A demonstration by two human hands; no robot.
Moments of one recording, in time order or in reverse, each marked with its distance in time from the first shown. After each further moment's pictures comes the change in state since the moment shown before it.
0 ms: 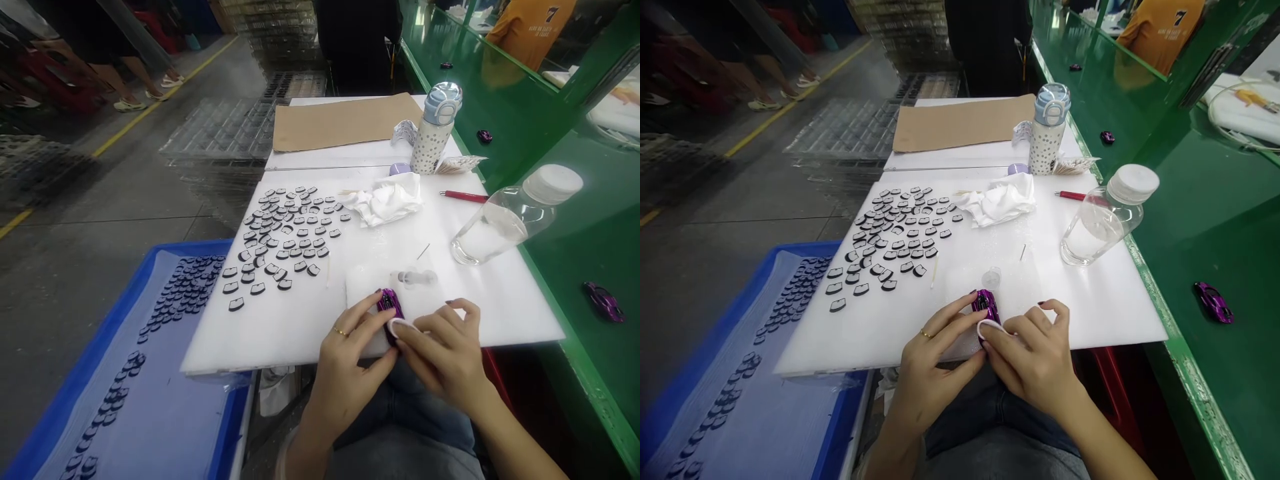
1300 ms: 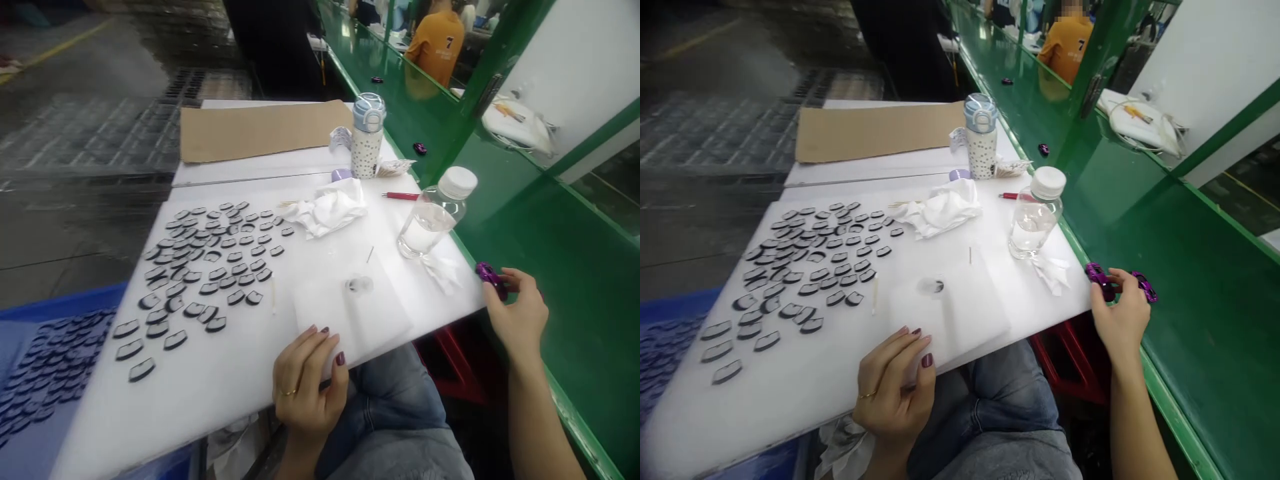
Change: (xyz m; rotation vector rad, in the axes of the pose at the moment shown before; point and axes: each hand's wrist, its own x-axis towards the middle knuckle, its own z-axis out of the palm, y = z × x) left_hand -0.019 -0.035 0.035 0.204 0.412 0.315; right_hand -0.094 0.097 -0.084 -0.614 0.219 1.048
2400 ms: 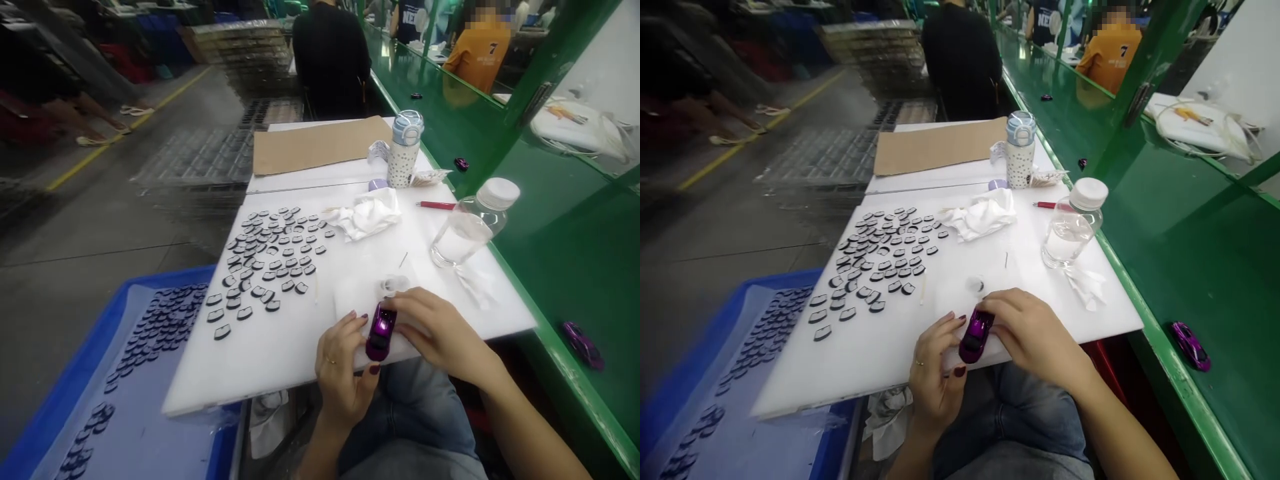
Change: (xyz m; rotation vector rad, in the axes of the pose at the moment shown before) left_hand 0.004 0.004 -0.003 -0.101 -0.133 -0.088; right_hand -0.034 -0.154 -0.004 0.682 -0.706 -0.953
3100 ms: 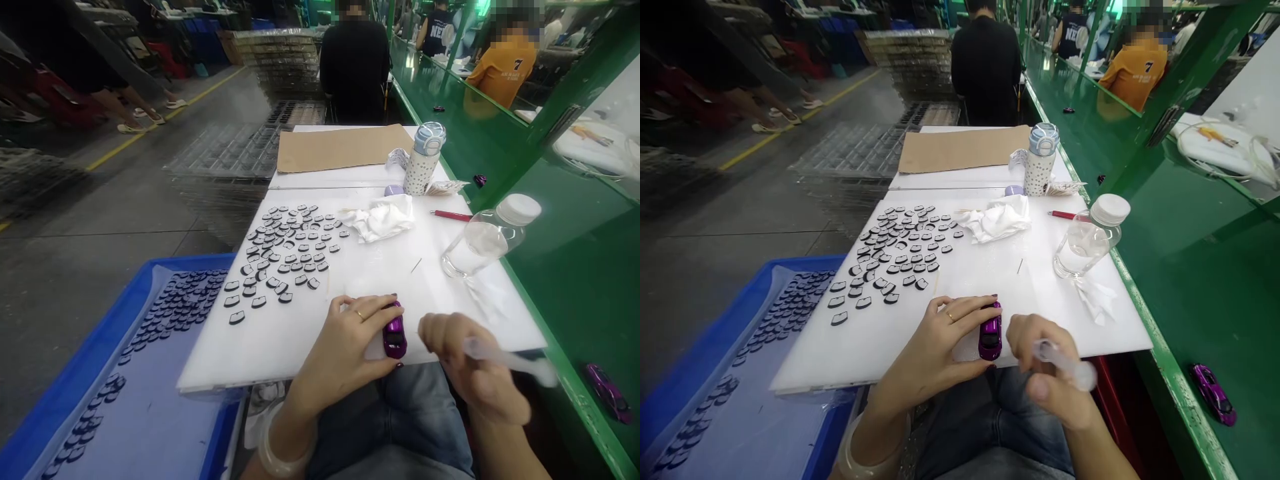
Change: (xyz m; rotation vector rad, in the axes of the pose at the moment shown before) left_hand 0.078 0.007 -0.036 -0.039 -0.702 -0.049; right_hand -0.010 -0.016 0.009 1.107 0.270 0.056
